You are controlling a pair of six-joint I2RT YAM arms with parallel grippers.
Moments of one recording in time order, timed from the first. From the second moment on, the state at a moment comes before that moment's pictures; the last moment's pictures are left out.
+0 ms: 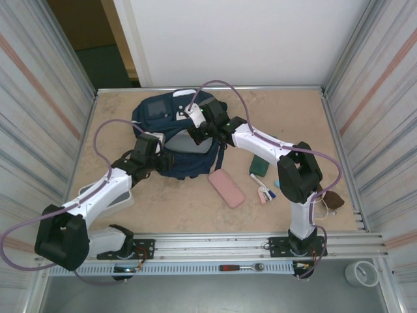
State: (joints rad) left arm -0.42 1.22 0.76 -0.37 -0.10 -0.23; right arm 0.71 1.94 1.59 -0.32 -0.16 -0.06
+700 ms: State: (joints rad) left arm -0.42 1.32 0.82 -0.39 -0.16 -0.18; right arm 0.71 1.94 1.58 -0.32 -0.16 -0.06
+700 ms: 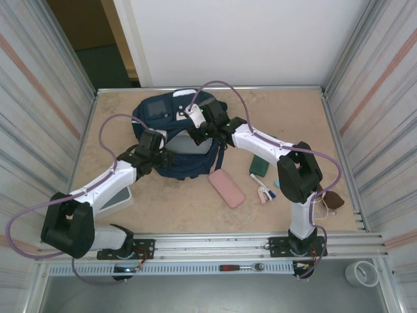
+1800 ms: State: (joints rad) left arm -0.38 1.28 0.85 -0.42 -0.15 -0.13; right arm 0.70 1.94 1.58 -0.31 -0.18 -0.05
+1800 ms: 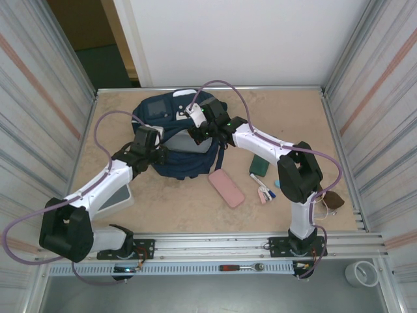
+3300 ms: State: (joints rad) left arm -0.31 1.22 0.79 -0.38 -0.04 -0.16; right arm 0.69 1.94 1.57 -0.30 -0.19 -0.05
